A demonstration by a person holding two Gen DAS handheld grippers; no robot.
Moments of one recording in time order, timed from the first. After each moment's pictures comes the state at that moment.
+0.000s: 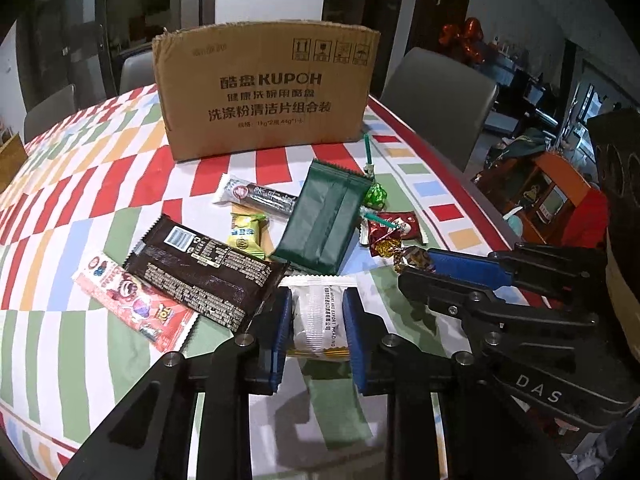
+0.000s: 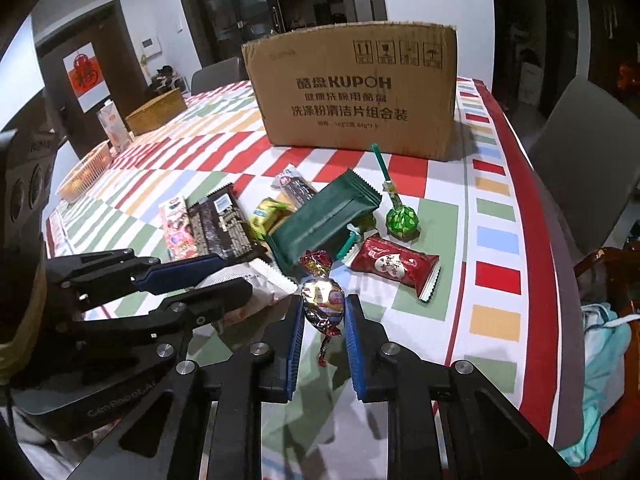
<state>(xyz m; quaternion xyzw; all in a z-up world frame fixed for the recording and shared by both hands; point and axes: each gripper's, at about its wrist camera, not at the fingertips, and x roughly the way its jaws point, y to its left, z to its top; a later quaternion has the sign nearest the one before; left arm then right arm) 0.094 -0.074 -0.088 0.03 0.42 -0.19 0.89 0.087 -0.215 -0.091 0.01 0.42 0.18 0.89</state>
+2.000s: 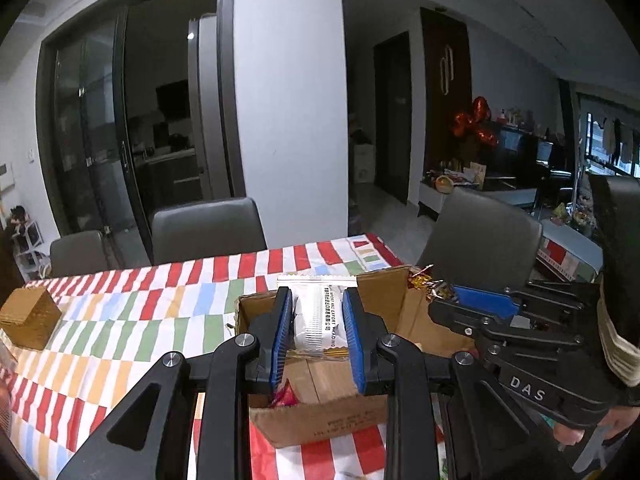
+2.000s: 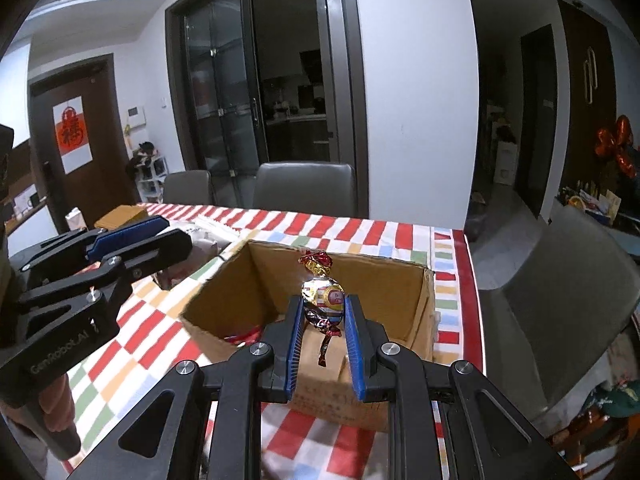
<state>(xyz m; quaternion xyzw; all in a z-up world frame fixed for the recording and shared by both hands) 0.284 -0.054 0.086 0.06 0.24 -0.15 0.96 0.263 -0.214 0.069 0.00 0.28 0.13 0.95</state>
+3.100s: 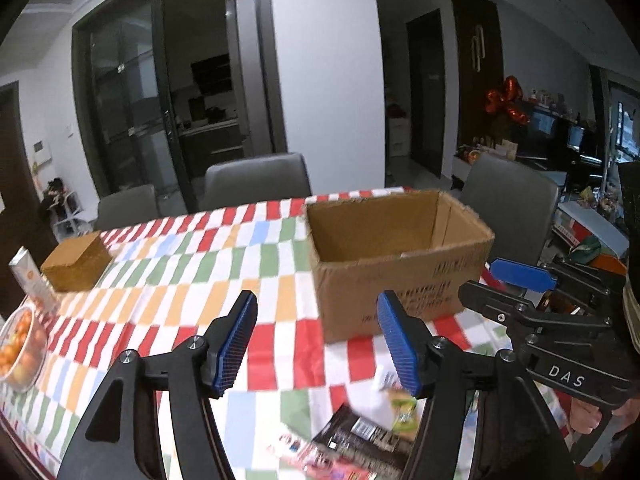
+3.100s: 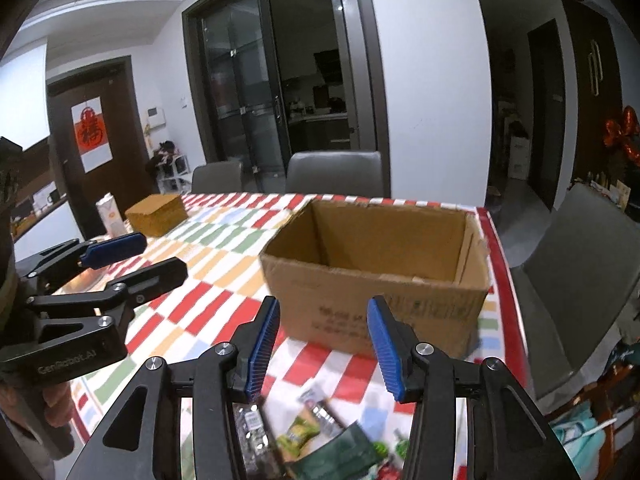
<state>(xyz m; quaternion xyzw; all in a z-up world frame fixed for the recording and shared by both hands) 0.166 0.005 0.062 0.07 0.28 -0.08 0.95 0.171 -0.171 0.042 0.01 0.28 0.16 0.95</state>
